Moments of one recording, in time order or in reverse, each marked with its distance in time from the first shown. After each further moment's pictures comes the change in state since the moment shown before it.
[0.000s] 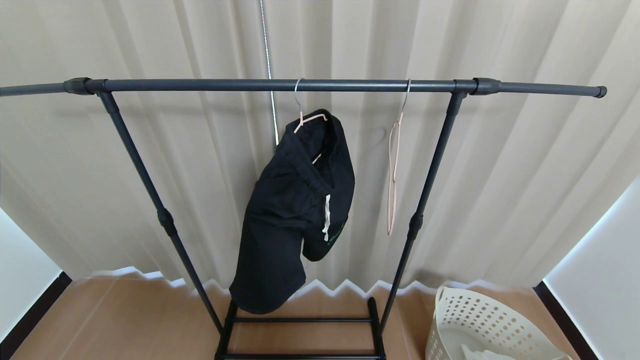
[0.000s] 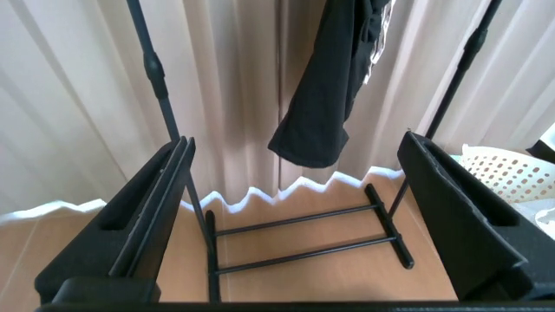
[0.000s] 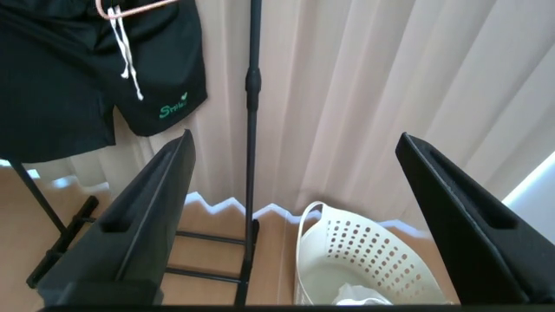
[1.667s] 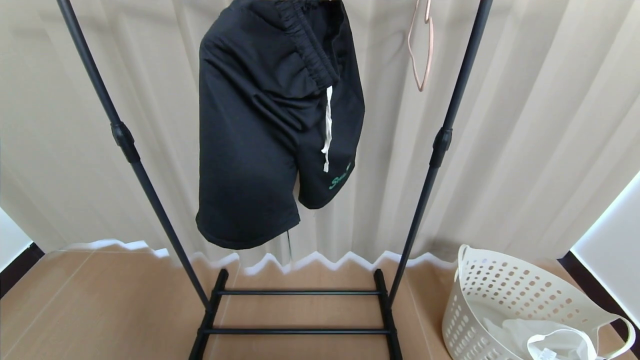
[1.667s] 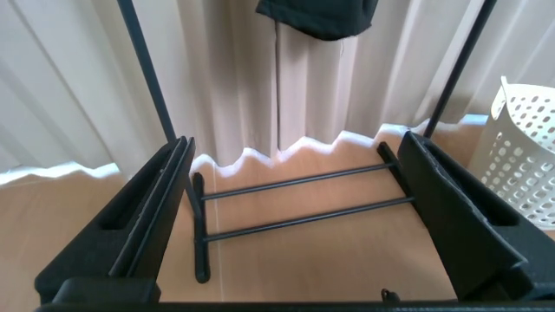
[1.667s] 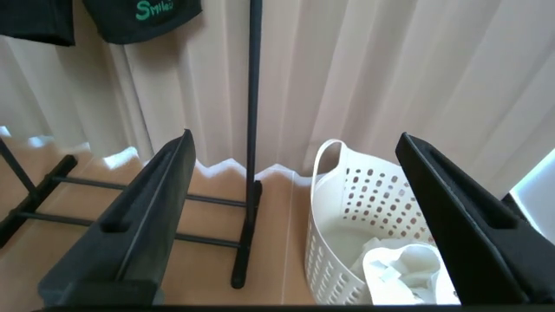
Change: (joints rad) left arm 0.000 0.001 0.000 0.000 -0.011 0.012; right arm 0.000 0.000 0.000 -0.003 -0.001 0.000
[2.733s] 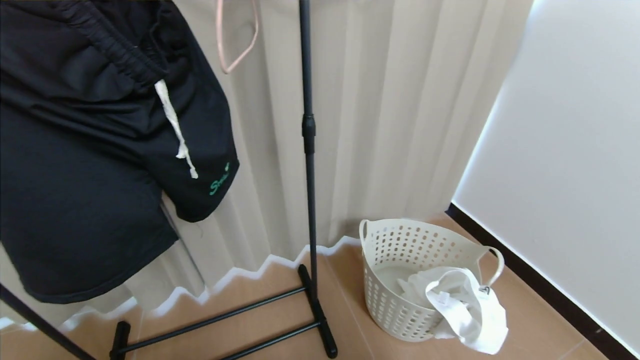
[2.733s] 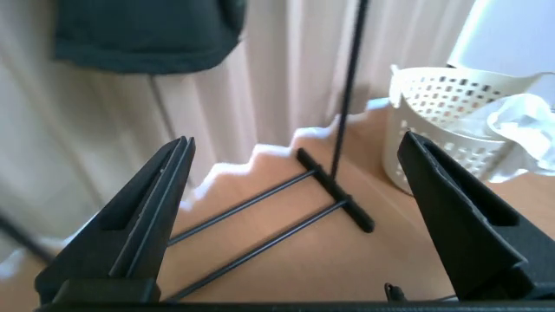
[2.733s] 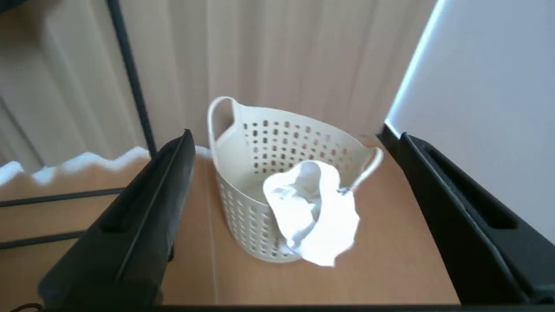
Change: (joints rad) left arm 0.000 0.000 0.000 -0.001 0.000 -0.001; right arm 0.000 0.000 0.000 0.000 0.000 -0.001
